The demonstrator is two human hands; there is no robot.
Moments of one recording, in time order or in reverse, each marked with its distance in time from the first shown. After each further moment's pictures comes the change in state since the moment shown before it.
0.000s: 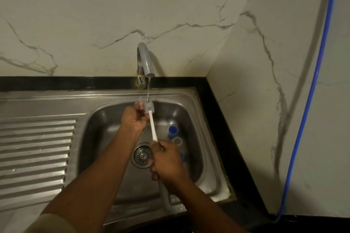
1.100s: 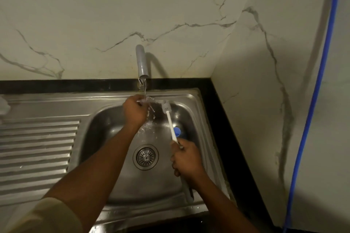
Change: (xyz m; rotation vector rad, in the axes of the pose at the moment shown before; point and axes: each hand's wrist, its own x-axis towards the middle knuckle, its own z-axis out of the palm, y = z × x) left_hand 0.016 -0.002 -0.001 1.517 -0.015 0.960; right_hand 0.039 0.025 -0.069 -0.126 0.050 -0.108
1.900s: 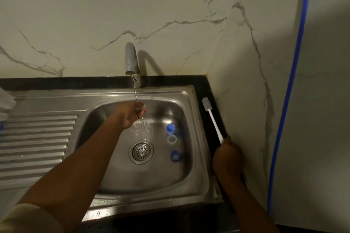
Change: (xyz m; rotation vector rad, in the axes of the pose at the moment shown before) left_hand -0.018 0.036 -0.008 -0.642 -0.227 -0.715; right_hand 0.048 0.083 -0.136 -0.983 0.559 -0.089
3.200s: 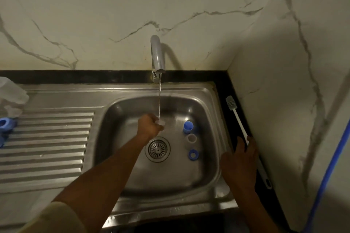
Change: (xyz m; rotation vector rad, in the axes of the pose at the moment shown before) left_hand 0.031 -0.060 -0.039 0.668 0.138 0.226; right_hand -0.038 -0.044 0.003 0.194 0.024 -0.063
